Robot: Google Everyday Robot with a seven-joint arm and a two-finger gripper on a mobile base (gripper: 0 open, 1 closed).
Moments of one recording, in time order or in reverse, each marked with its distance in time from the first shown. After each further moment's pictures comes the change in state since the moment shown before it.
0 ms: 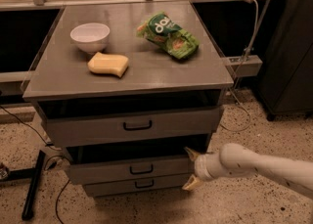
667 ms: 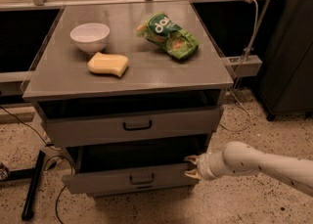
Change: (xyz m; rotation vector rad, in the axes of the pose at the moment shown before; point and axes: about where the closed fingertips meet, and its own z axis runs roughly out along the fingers) arm -0.007 0.001 -0.012 0.001 -0.006 0.006
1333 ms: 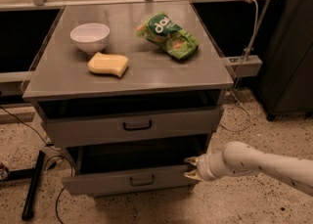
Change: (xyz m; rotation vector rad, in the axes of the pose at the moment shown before) arm -0.004 -0.002 -0.008 0.000 0.000 0.000
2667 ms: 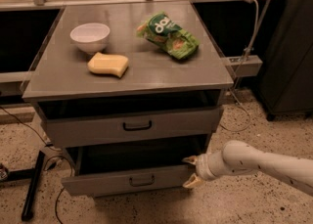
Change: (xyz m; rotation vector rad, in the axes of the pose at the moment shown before) arm 0.002 0.002 0.000 -0.009 -0.008 0.014
